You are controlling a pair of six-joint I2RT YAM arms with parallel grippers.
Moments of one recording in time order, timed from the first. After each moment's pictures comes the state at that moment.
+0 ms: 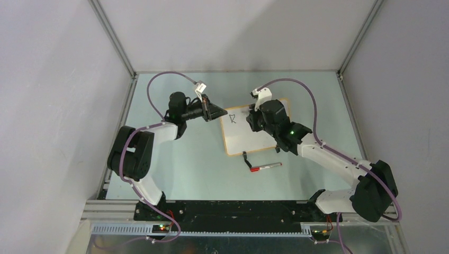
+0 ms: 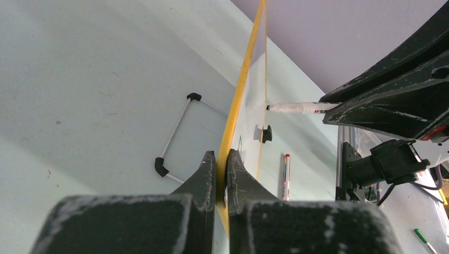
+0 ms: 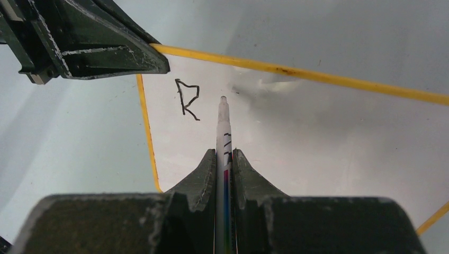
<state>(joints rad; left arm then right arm) -0.29 1.71 0.86 0.70 0.88 -0.47 0.73 1.31 1.01 -0.14 0.18 0.21</state>
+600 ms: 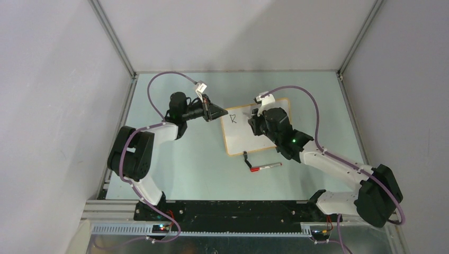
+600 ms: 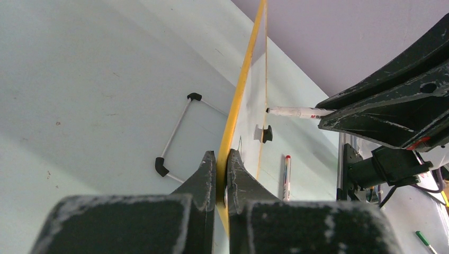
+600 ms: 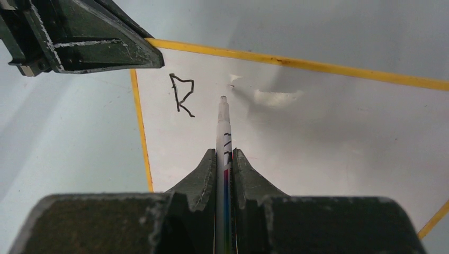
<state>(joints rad) -0.30 1.70 0.86 0.70 0.87 -0.47 0.74 1.25 0.87 0.01 0.21 0.20</state>
